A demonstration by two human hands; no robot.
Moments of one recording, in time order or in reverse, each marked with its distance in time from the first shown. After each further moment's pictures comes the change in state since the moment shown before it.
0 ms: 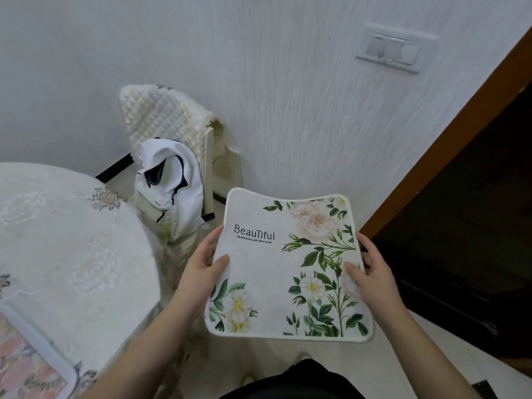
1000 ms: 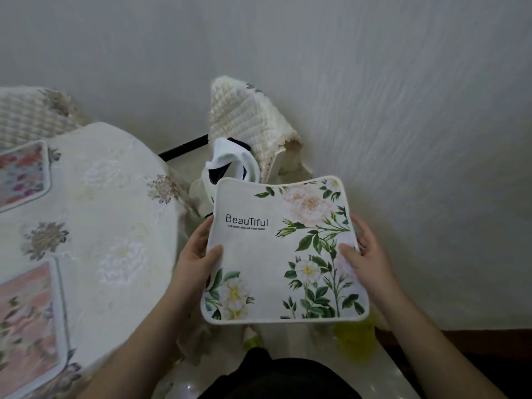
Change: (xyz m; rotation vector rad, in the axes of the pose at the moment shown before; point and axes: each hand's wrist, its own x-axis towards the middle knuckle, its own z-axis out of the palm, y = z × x) left_hand 0.127 0.041 -0.024 -0.218 0.525 -0.010; right_hand 0.256 -0.100 0.122 -0.054 -0.513 -0.045
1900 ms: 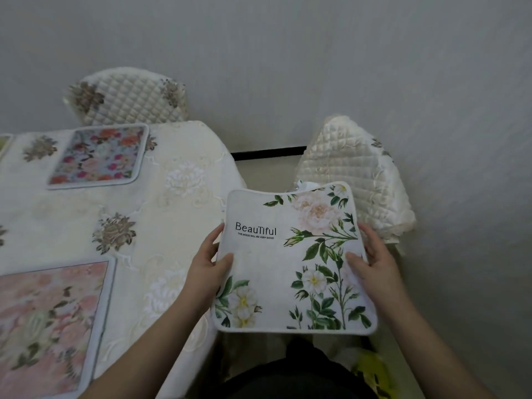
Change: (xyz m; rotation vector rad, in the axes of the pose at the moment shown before) left_hand 0.136 0.042 -0.125 0.044 0.412 -0.001; right_hand 0.196 -0.095 0.203 -0.129 -0.373 -0.065
